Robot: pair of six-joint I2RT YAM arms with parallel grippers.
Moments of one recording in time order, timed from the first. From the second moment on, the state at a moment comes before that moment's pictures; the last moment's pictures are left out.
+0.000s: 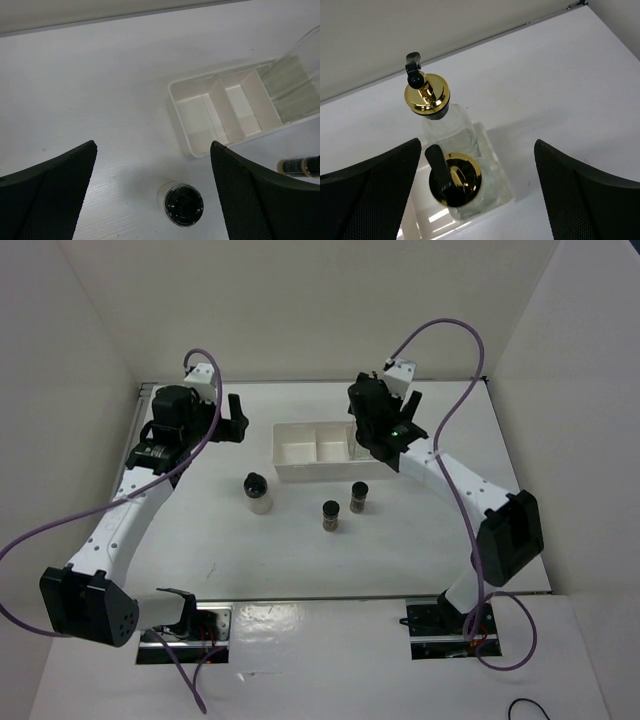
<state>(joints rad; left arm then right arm) -0.17 1.26 1.19 -0.30 0.10 -0.09 0.60 1.62 1.40 -0.22 0.92 0.48</state>
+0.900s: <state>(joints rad) -0.23 1.24 1.24 -0.33 0.34 -0.11 0.67 1.17 0.94 -0.44 0.43 0.78</state>
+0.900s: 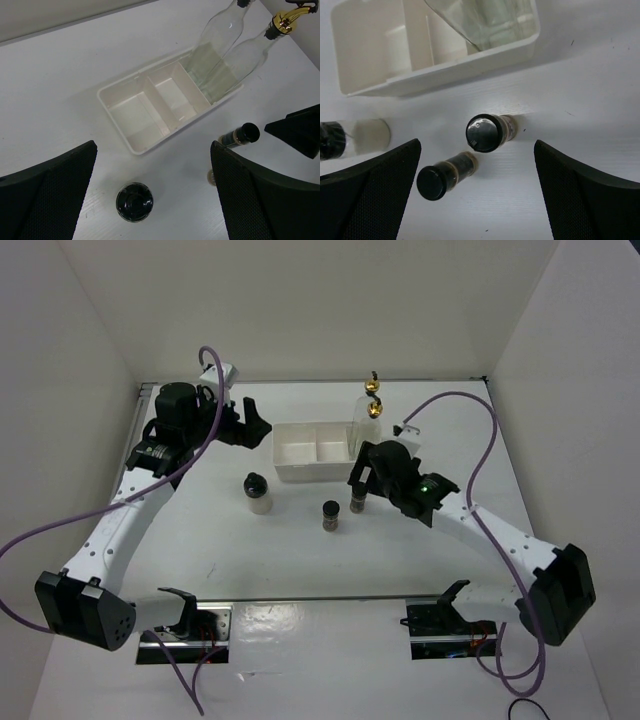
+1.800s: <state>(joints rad) -0.24 1.25 1.24 -0.35 0.32 -0.11 0.68 1.46 0.97 -0.45 0.40 0.85</state>
